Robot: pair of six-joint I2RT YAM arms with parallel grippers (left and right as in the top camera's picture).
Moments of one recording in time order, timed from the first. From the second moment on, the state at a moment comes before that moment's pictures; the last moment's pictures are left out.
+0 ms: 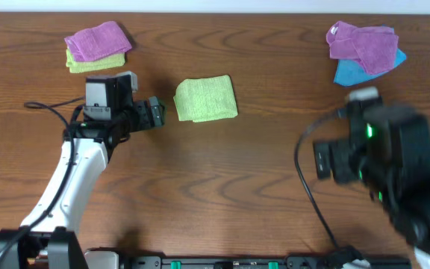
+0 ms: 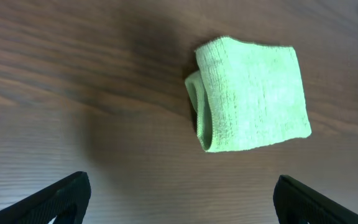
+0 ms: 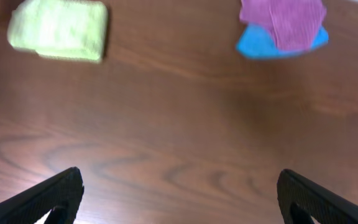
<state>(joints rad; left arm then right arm) -0.05 1.46 0.91 -0.37 0.33 -0.30 0.36 0.99 1.43 -1.34 0.22 0.09</state>
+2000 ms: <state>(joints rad) -0.18 2.09 1.44 -0.49 0.55 -0.40 0.36 0.69 1.20 -1.45 0.17 0.22</state>
